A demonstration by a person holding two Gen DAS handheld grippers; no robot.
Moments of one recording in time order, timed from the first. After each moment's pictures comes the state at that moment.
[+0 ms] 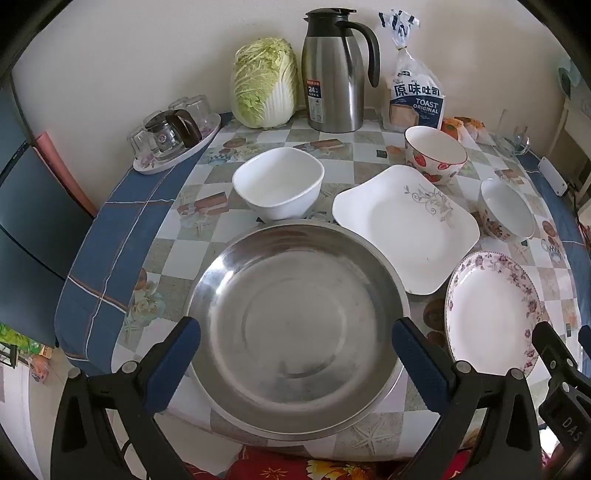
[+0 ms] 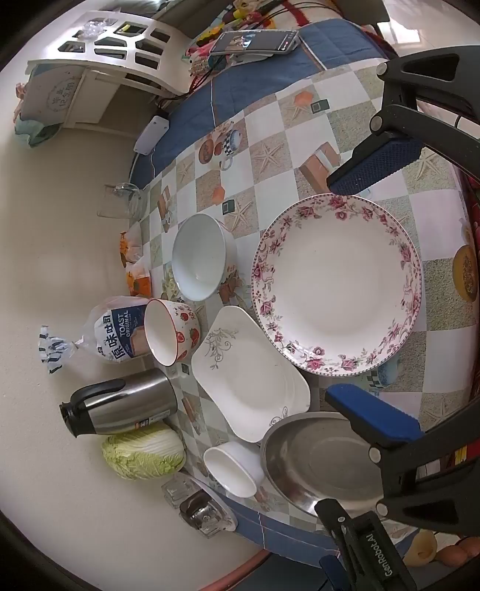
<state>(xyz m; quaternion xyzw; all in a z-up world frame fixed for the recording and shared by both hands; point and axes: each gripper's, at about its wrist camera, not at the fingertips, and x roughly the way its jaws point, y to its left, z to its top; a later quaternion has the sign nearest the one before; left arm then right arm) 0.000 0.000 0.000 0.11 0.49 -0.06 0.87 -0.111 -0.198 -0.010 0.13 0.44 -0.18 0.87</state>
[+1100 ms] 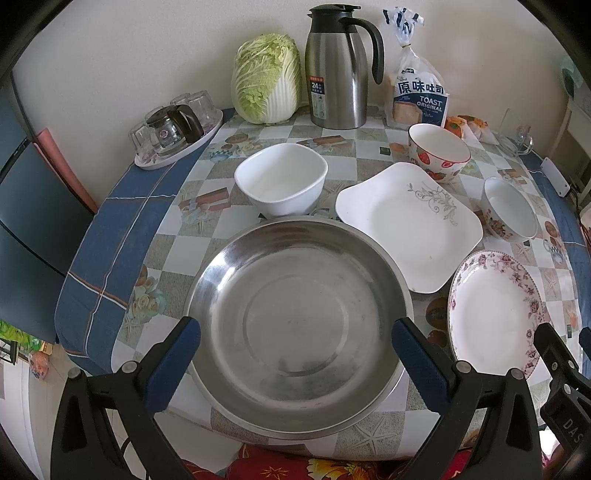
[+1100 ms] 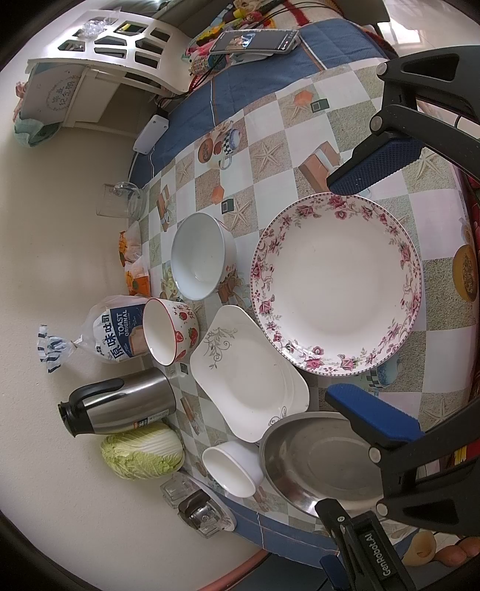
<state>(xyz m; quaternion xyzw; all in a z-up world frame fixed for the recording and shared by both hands) 0.001 0.002 -0.004 0.10 0.49 -0.06 0.86 -0.111 -0.199 -0.012 0.13 0.44 -0.18 0.87</state>
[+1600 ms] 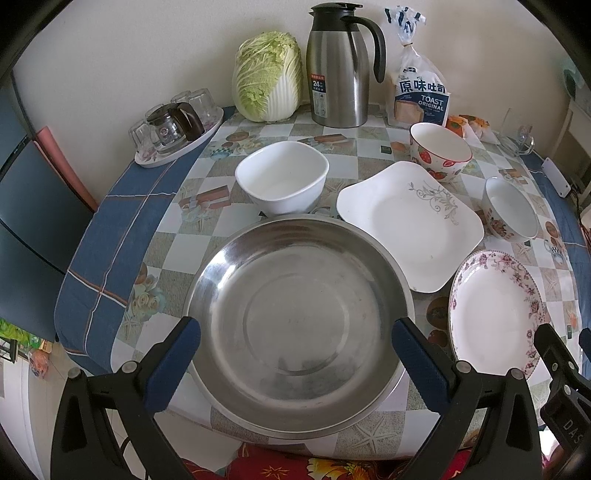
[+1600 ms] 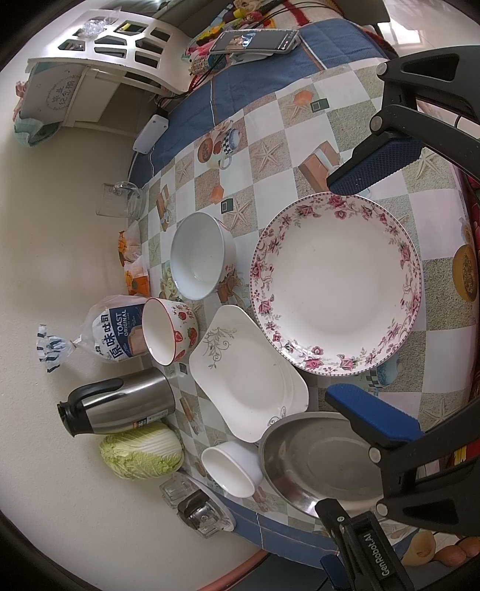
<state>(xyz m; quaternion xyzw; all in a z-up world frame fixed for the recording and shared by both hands) -0.001 0.004 -0.006 0.10 0.49 -0.06 0.86 -0.110 -0.198 -0.012 0.13 0.44 -0.18 0.87</state>
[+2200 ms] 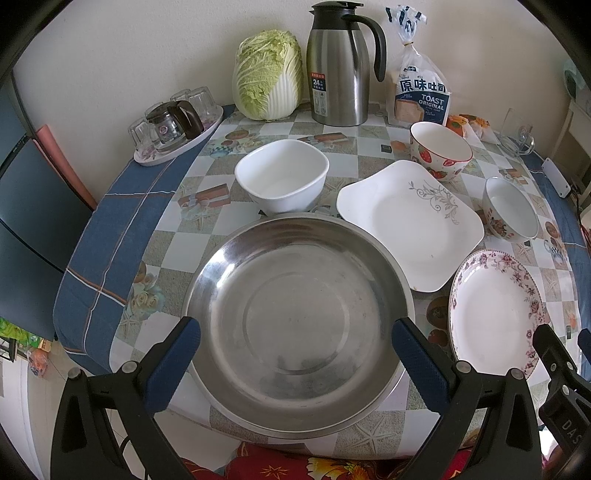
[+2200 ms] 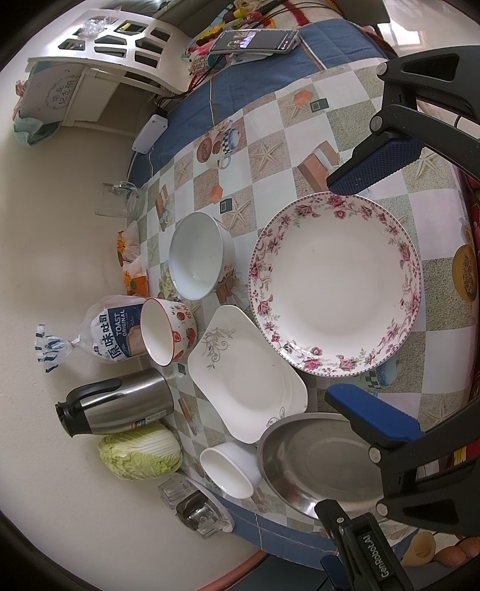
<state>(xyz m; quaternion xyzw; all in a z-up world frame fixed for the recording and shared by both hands) -0.001 0.006 -0.010 0.10 0.50 -0.06 0.86 -0.110 -0.198 -0.014 0.13 0.44 -0.18 0.87</state>
